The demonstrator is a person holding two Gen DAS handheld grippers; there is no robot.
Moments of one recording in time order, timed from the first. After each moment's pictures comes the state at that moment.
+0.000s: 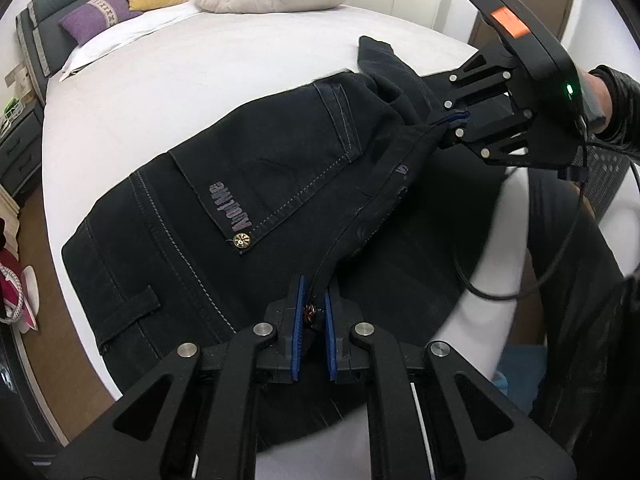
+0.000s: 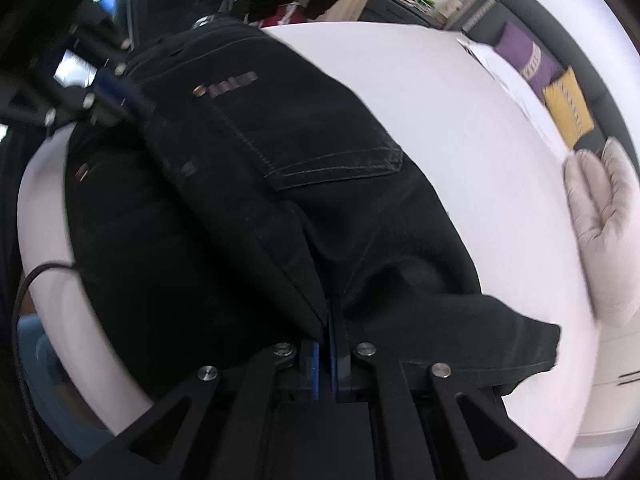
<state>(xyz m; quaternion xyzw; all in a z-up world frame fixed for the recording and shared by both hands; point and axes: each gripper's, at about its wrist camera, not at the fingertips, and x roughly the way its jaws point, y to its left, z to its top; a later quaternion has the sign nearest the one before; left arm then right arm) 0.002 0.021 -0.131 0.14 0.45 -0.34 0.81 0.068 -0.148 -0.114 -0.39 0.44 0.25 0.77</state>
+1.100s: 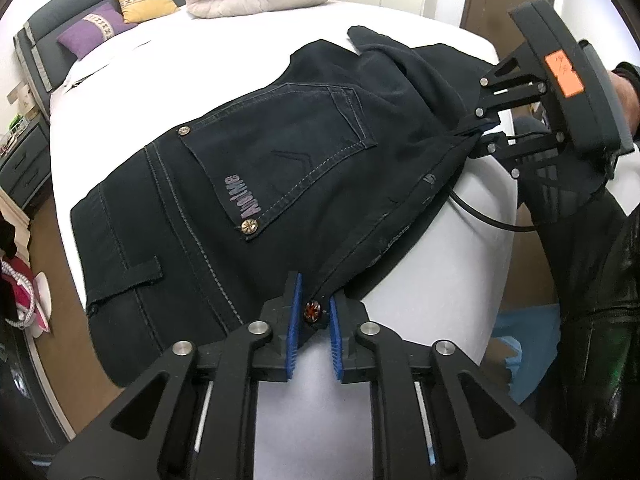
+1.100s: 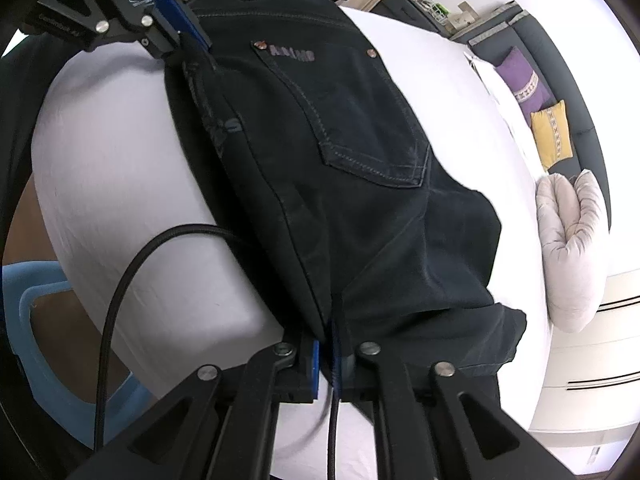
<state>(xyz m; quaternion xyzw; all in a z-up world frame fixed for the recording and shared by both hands) -0.006 0.033 -0.113 0.17 0.45 -0.33 0.81 -0.030 -0.133 -0.154 -0.47 0.43 0.19 0.75</state>
